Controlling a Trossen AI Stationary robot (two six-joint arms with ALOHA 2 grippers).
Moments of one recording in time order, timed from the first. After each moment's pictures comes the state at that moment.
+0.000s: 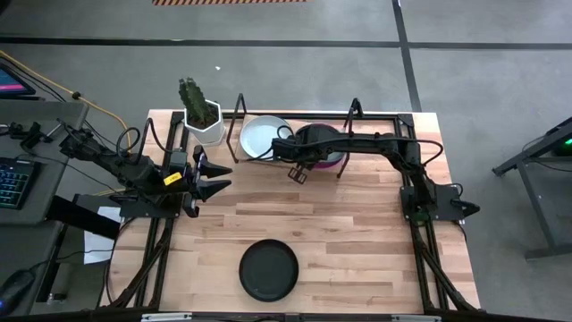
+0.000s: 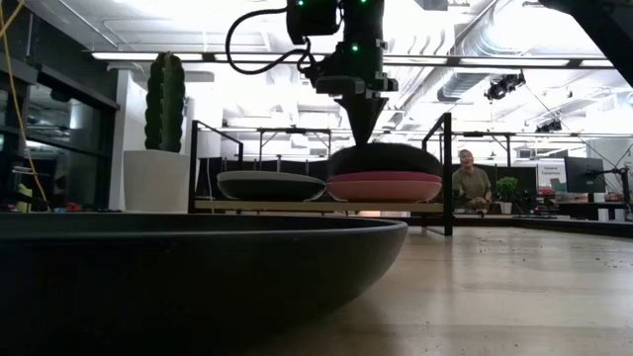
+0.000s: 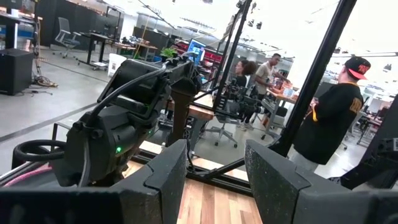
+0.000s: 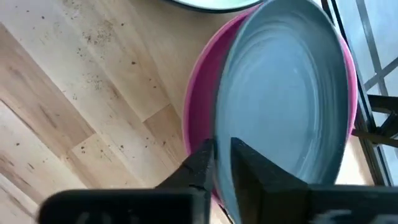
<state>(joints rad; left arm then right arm) -0.47 0.76 0.78 0.11 -0.56 -0.22 -0.14 2.10 1.98 -1.38 0.36 0.39</state>
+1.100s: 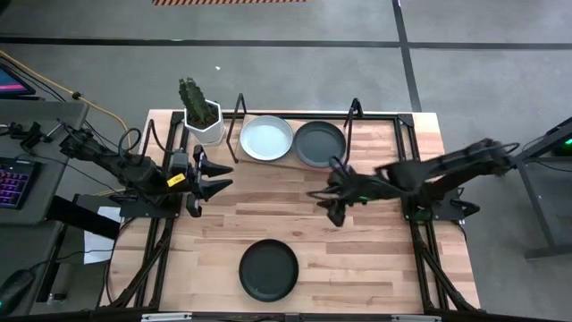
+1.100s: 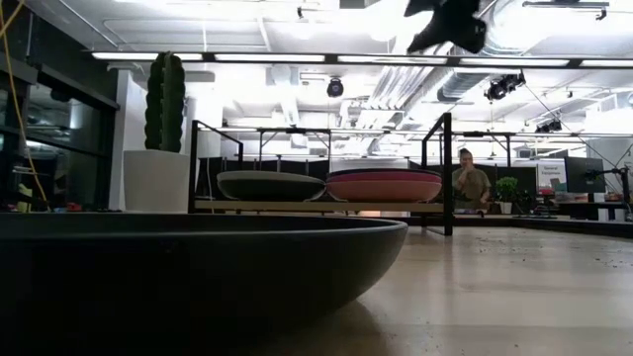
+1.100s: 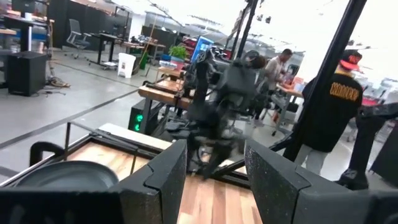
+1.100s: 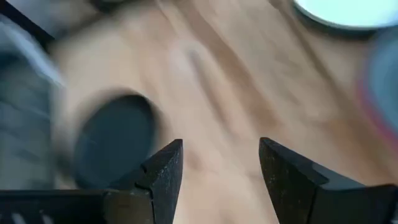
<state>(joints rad) -0.47 0.77 0.78 0.09 -0.60 -0.21 0.24 1.31 1.14 -0.60 0.24 0.62</state>
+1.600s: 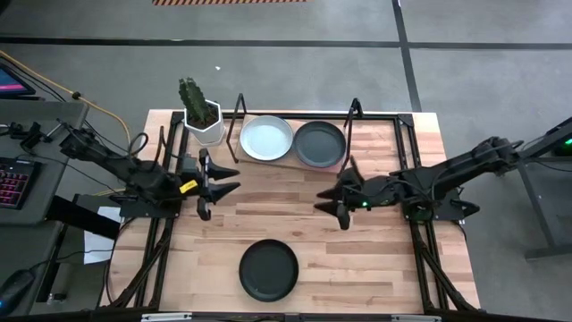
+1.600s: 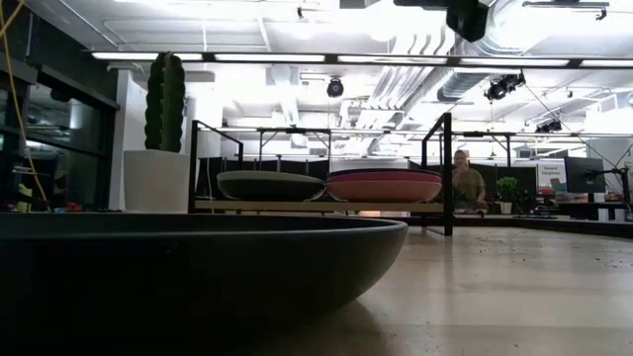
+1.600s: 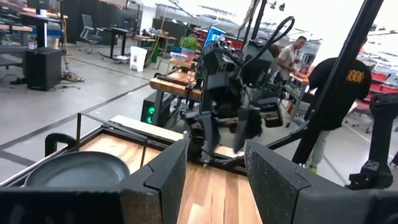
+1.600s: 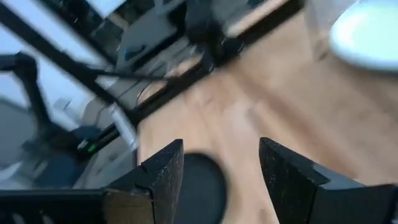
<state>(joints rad) -0.47 0.84 0.78 0.10 -0.64 -0.21 0.33 1.17 0.91 -0.11 0.31 0.72</state>
